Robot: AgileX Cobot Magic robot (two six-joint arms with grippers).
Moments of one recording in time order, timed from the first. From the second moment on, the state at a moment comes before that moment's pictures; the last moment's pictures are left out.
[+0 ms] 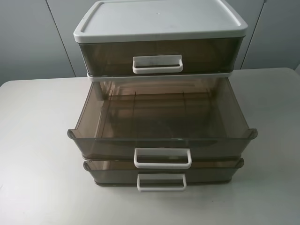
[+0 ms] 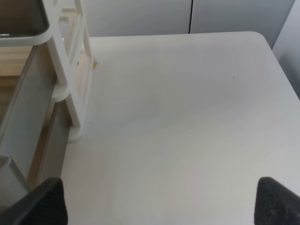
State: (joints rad) left arm -0.05 0.00 -0.51 0.18 1.08 -0.10; right arm -0.04 0.00 -0.51 -0.01 1.09 0.00
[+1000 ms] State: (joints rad) left arm -0.05 0.00 -0.51 0.18 1.08 -0.10; right arm -0.04 0.03 -0.56 -0.02 1.05 -0.01
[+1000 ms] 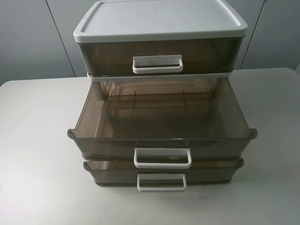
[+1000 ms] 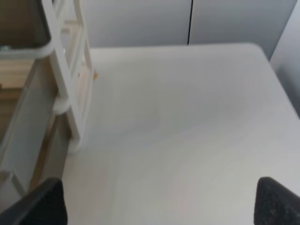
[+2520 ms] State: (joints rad) left arm -0.05 0.00 -0.51 0.18 1.08 -0.10; right arm 1.07 1.37 -1.03 0.27 0.97 -0.32
